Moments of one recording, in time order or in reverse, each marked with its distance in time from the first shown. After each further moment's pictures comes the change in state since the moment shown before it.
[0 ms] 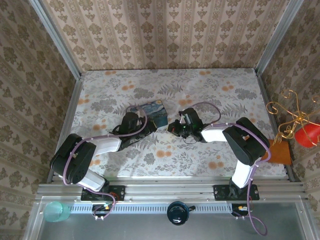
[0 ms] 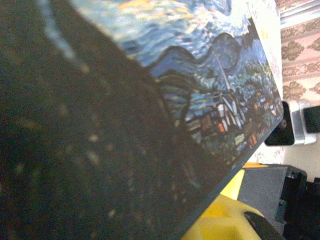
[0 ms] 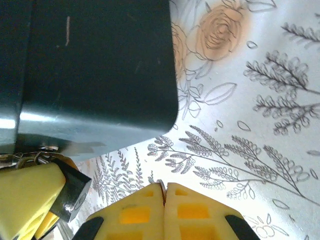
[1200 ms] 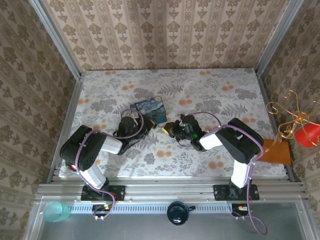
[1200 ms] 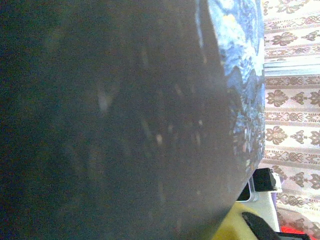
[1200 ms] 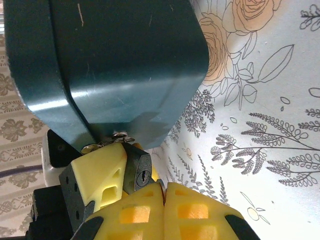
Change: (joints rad) left arm 0.047 0.168 -0.106 0.468 0.042 -0.310; right arm 0.063 0.060 -0.115 0.451 0.078 0.443
